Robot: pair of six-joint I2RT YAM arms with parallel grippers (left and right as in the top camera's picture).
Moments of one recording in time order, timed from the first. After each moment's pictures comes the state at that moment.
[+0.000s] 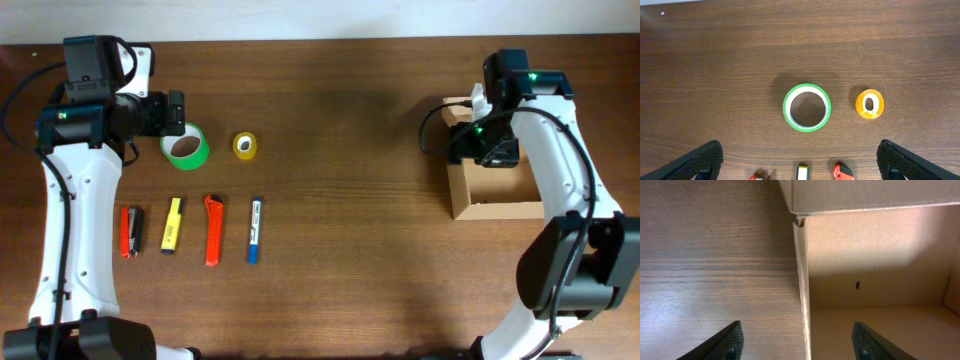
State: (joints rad) left arm 0.11 1.61 1.63 -0.92 -0.02 0.16; right arm -0.03 1.90 1.67 -1.27 -0.04 0.05
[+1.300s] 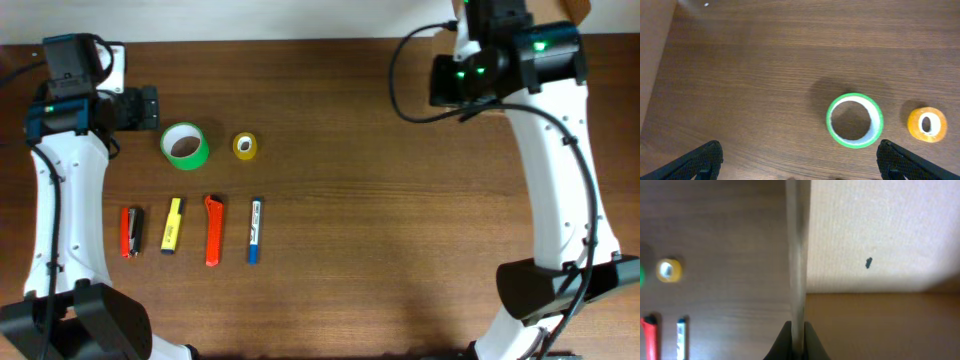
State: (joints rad) left arm 0.21 1.69 1.63 -0.83 -0.10 0.18; right arm 0.21 1.90 2.26 -1.44 0.03 0.26
